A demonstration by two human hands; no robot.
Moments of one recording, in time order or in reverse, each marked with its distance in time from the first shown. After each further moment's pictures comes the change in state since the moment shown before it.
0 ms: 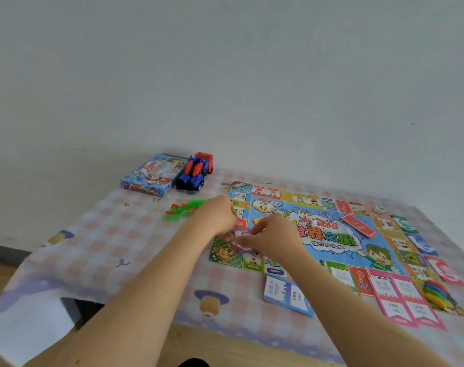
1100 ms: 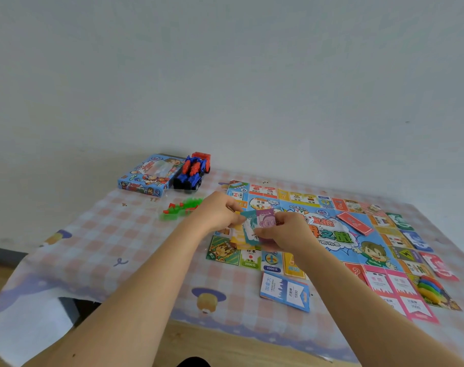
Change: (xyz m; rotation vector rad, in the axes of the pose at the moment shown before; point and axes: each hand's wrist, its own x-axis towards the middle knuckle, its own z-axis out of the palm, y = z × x) left_hand 0.004 -0.005 -0.002 -0.056 -0.002 0.180; right_hand 0.009 0.026 -0.014 0.558 -0.049 0.124
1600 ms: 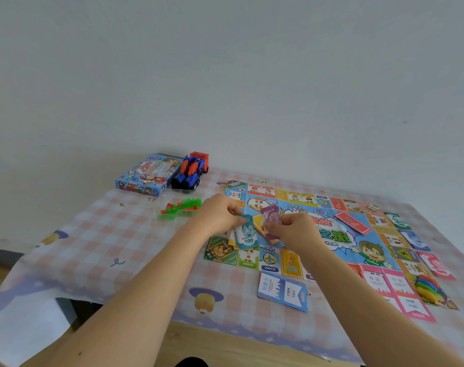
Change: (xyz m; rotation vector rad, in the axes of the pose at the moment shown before) left_hand 0.005 -0.004 0.009 0.106 0.049 0.072; right_hand 0.000 0.009 -0.011 -0.112 0.148 -0.071
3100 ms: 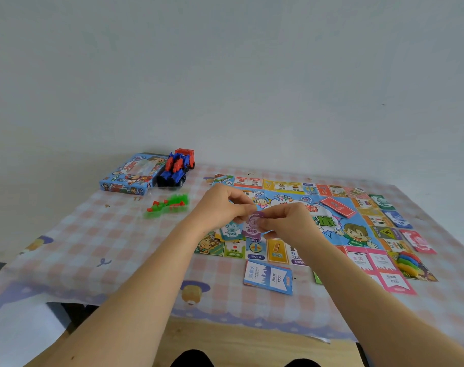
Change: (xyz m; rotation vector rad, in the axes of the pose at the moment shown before) left_hand -0.011 0.029 0.015 -0.309 -0.002 0.169; right_hand -0.011 0.011 -0.019 0.161 -0.090 -0.066
